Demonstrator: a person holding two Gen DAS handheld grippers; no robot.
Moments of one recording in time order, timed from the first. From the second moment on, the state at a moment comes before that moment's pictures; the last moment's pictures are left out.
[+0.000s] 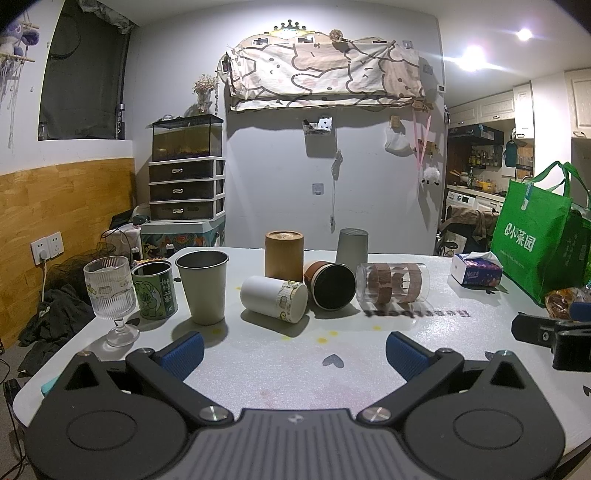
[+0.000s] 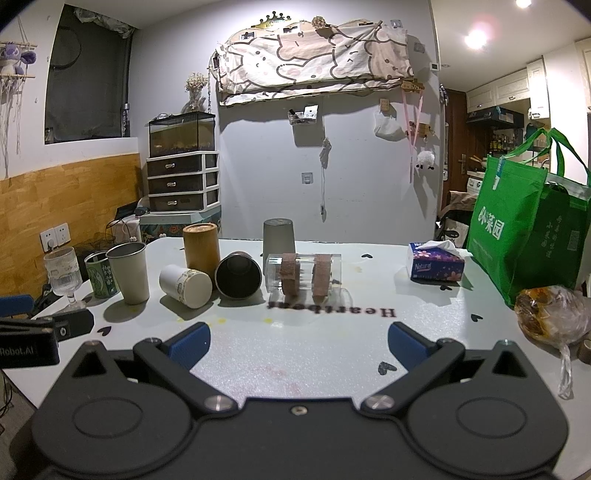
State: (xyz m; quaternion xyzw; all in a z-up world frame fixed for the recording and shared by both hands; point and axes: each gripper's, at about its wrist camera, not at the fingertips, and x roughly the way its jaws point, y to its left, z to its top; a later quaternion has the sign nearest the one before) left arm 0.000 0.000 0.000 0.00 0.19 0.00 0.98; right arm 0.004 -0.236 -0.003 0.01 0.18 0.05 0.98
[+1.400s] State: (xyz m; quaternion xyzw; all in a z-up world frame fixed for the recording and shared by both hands) left arm 0.016 0.092 -0.052 -0.04 0.21 0.07 0.97; right arm 0.263 -0.207 -0.039 0.25 0.29 -0.06 0.92
